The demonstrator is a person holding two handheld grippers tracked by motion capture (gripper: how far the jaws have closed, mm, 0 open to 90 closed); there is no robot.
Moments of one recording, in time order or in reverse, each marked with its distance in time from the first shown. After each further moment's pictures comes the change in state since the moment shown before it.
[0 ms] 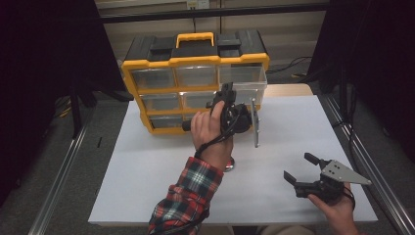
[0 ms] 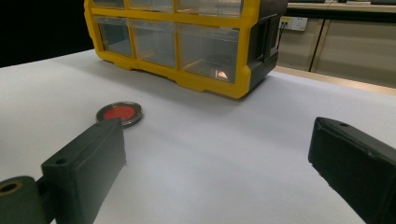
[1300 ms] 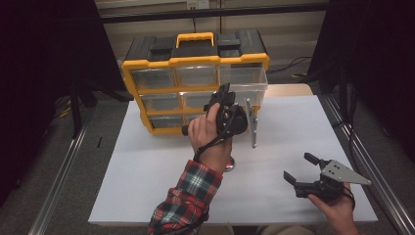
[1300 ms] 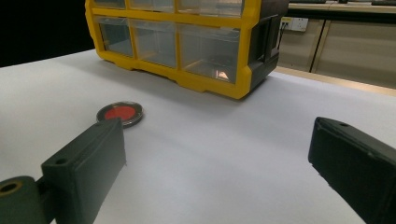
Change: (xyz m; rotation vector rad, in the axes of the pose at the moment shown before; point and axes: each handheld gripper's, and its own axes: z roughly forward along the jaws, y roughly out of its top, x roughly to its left) left arm -0.002 -0.007 -0.006 0.001 0.016 -0.126; right arm 0.001 0.000 0.000 0.001 0.004 0.005
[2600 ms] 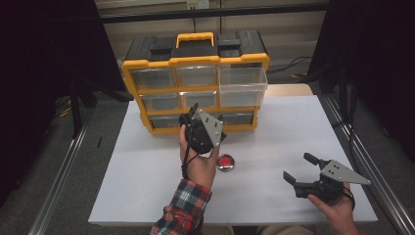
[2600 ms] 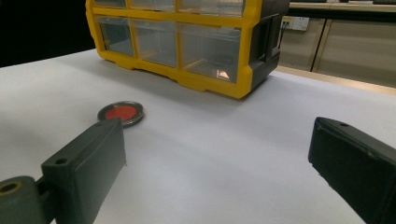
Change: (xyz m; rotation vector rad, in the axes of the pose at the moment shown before) left arm -0.033 -0.073 -0.001 0.057 -0.098 -0.652; right arm 0.000 0.000 0.000 0.005 -0.003 -0.001
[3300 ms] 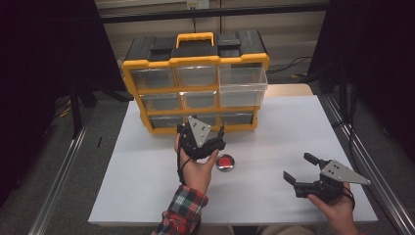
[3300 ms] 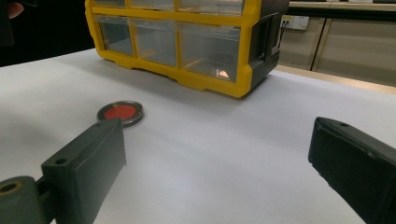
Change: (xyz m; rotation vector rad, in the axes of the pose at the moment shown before) left arm 0.002 -0.037 0.007 0.050 -0.160 -0.264; right arm 0.000 0.000 0.000 0.003 0.000 0.000
